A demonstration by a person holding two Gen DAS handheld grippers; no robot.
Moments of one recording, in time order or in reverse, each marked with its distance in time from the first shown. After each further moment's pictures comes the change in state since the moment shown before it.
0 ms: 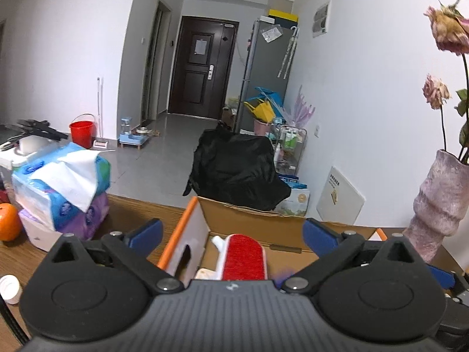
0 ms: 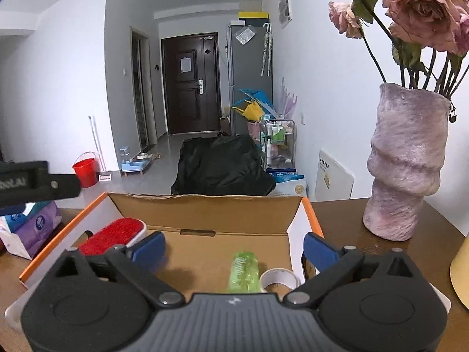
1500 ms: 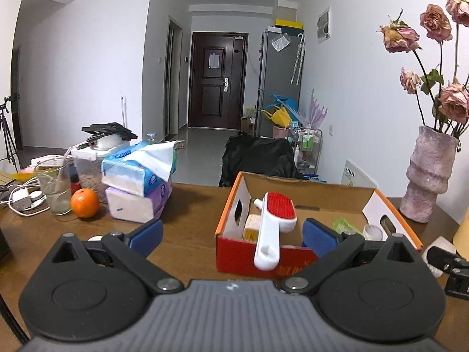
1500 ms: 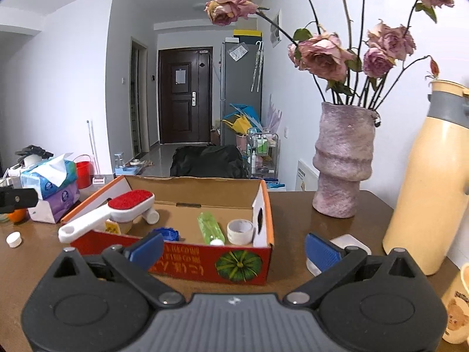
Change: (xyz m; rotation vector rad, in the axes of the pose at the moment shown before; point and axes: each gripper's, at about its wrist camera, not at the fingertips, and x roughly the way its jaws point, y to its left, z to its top) left arm -0.150 0.025 -0.057 0.081 -0.051 0.092; right arm -0.150 -0.024 -0.055 -0.040 -0.060 -0.050
